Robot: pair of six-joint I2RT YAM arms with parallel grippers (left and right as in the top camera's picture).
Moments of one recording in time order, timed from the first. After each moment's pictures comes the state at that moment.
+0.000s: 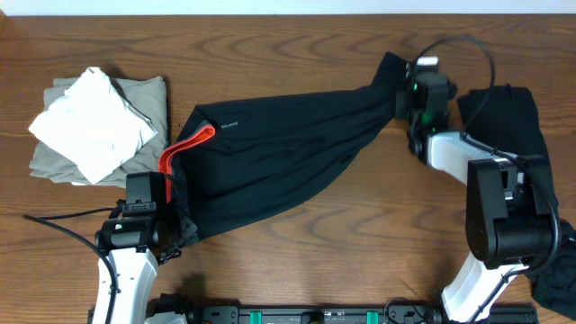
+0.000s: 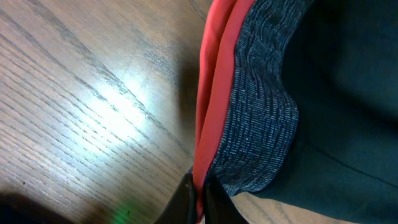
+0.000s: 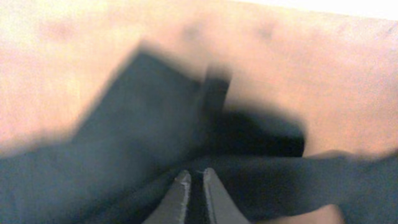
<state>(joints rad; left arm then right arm) 0.09 0.99 0.61 -0.98 0.00 -0.66 0.10 1.94 1.03 0.34 0.22 0.01</state>
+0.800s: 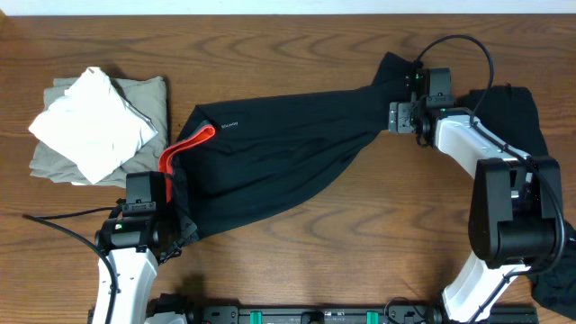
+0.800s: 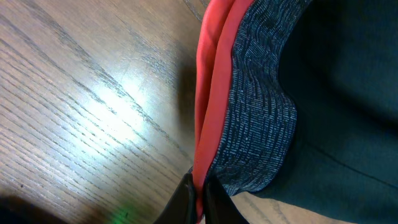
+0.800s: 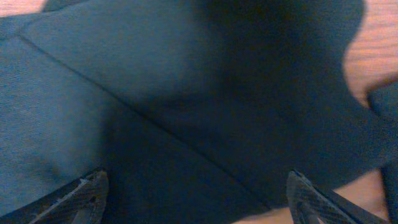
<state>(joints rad) 0.09 0.99 0.61 -0.97 0.00 -0.66 0.07 1.94 1.15 -0.22 0.12 0.04</state>
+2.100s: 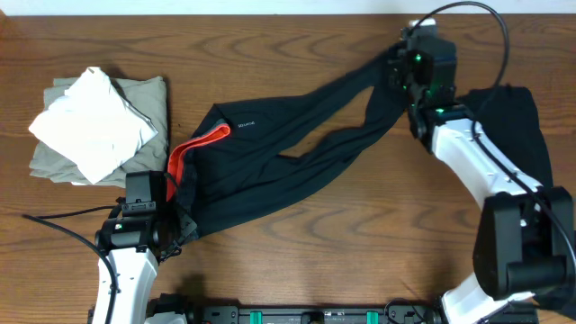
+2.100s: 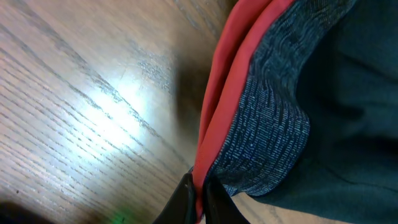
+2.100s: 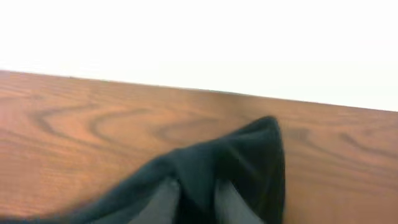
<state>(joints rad) 0.09 0.99 0.61 -0.95 0.00 -0.66 0.17 1.80 1.16 0.23 0.09 0.04</state>
